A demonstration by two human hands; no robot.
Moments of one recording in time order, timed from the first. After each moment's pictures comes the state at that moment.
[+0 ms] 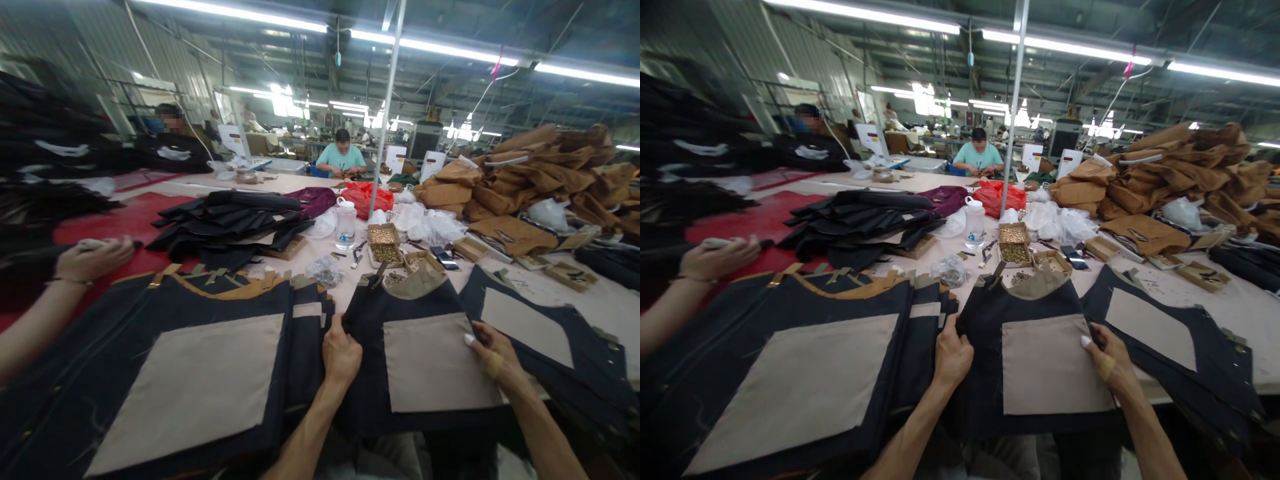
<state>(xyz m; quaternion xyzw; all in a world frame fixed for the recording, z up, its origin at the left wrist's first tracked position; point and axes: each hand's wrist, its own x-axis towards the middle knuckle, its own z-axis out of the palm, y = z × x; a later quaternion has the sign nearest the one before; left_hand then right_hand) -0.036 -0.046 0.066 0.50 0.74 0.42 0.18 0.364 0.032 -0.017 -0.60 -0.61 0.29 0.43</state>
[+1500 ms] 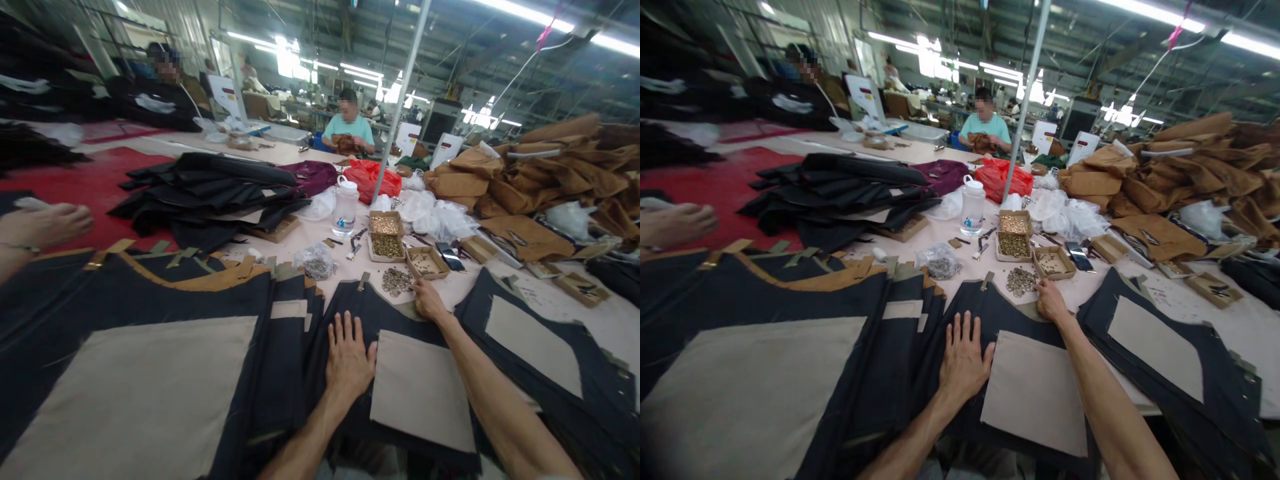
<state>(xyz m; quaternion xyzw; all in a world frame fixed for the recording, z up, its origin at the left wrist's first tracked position) 0.005 -0.012 -0.022 0.66 0.73 0.21 0.01 0.264 0.235 -0.055 -0.47 -0.87 0.05 0.16</state>
